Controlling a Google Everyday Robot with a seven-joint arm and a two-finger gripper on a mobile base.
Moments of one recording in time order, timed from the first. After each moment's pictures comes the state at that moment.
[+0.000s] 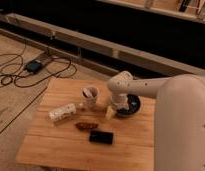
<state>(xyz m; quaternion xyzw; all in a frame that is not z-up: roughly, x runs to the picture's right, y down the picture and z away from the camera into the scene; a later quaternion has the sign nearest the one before) 0.102 0.157 0.866 -0.31 0.19 0.46 0.81</state>
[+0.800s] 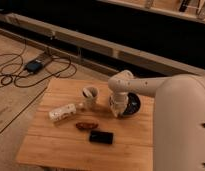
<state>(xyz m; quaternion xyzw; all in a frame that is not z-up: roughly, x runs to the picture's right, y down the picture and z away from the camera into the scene) 0.107 0.154 0.856 -0.33 0.21 0.47 0.79</state>
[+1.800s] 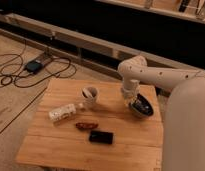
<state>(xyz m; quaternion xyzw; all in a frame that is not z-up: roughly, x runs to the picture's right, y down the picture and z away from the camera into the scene) 0.155 0.081 0.817 -0.29 0.22 0.51 0.78</state>
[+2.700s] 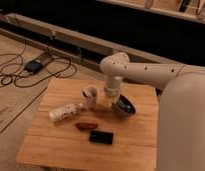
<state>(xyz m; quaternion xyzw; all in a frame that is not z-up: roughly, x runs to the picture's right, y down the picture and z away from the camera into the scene) 0.059 0.097 0.774 -0.36 0.18 0.44 0.80</state>
